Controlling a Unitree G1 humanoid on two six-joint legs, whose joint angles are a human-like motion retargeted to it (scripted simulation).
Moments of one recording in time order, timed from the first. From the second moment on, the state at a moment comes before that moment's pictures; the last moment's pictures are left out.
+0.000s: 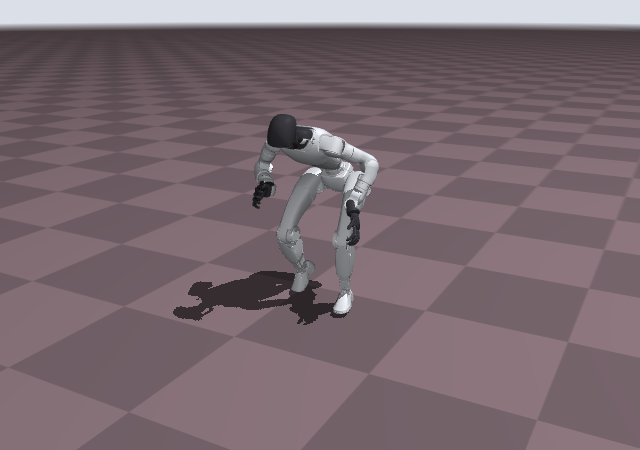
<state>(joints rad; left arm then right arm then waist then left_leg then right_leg) -0.10 0.58 -0.21 -0.07 -0.64 -0.27 0.72 -0.65 -0.71 0.42 -0.46 0.04 -0.15 -0.66 -0.01 -0.06 0.52 -1.57 0.24 0.23 1.32 -0.41 0.10 -1.56 0.02 0.16 1.60 -0.09 0.26</state>
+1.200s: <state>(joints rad) -0.36 0.67 -0.23 -0.17 -0.82 -0.42 0.56 -0.79 -0.65 0.53 -0.41 0.12 -0.14 -0.48 -0.02 -0.11 0.52 -1.57 0.26 0.16 1.02 -0.28 -0.05 -1.57 0.20 0.11 1.47 -0.13 0.26</state>
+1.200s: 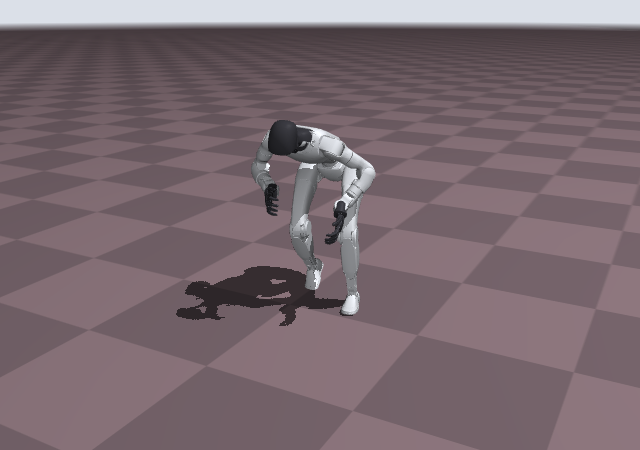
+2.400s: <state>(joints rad) -0.49 0.53 -0.27 -0.19 -0.69 -0.29 0.65 -0.48 -0.60 0.23 -0.40 0.05 -0.12 -0.63 0.06 -0.06 0.52 -1.51 0.27 0.13 1.15 -0.38 0.05 -1.57 -0.01 -0.06 1.44 -0.04 0.26</state>
